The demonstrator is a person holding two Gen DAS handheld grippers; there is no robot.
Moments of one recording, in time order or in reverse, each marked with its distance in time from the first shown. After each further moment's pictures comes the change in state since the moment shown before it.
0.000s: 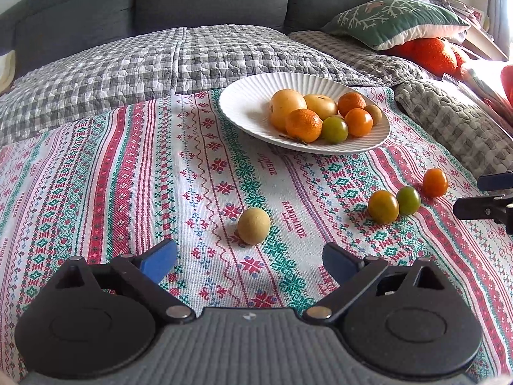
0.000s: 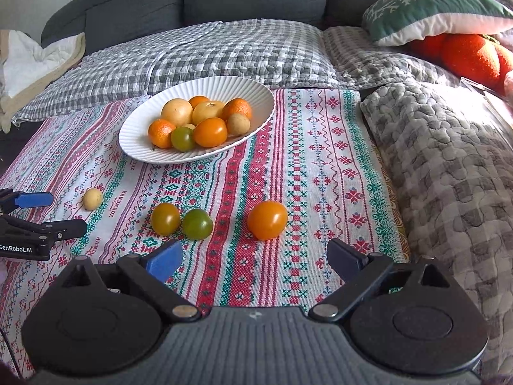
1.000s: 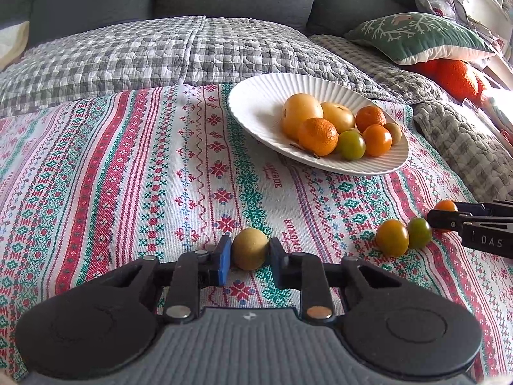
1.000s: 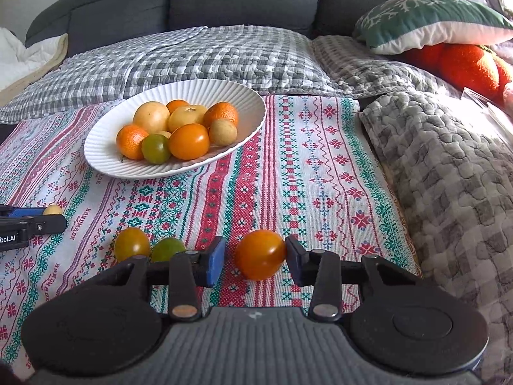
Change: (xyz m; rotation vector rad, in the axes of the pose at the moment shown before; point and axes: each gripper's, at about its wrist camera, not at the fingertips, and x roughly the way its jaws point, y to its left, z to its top) left arm 0.017 0.002 0.011 -0.119 0.017 -0.002; right arm 0.038 0.008 0.011 -0.022 -0.051 -0.073
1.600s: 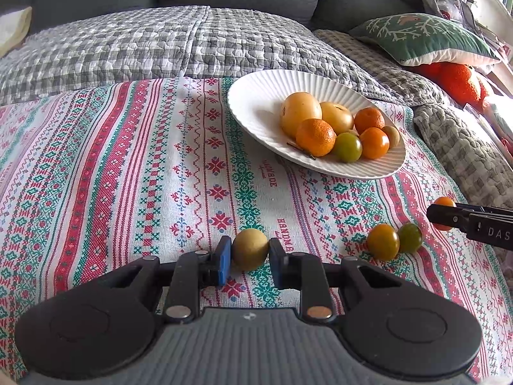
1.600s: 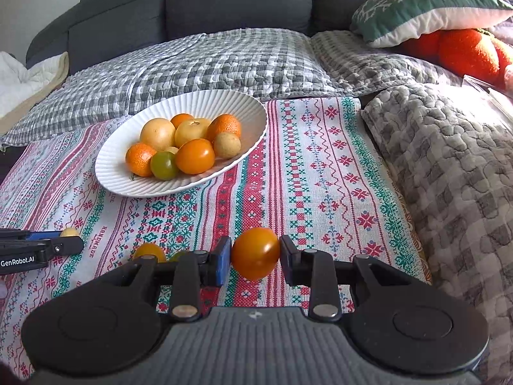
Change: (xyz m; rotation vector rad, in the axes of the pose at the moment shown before) left arm -0.003 0.000 0.004 -0.037 0.037 -0.019; right arm -0.010 -0.009 0.008 0.121 -0.005 0.067
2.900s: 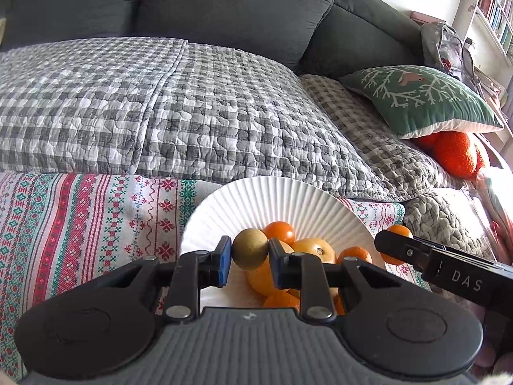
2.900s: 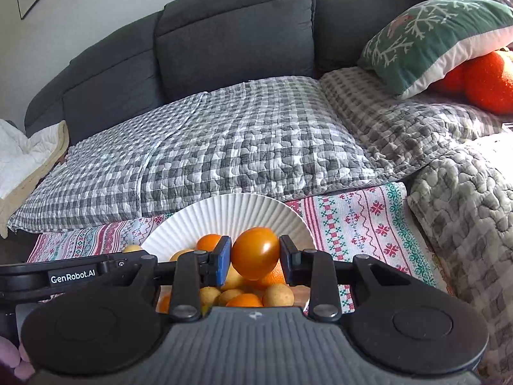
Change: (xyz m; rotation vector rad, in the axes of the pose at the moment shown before) left arm 0.052 -0.002 0.123 -0.059 -0.067 -0.112; right arm 0.040 0.016 0.099 0.122 -0.117 0.055
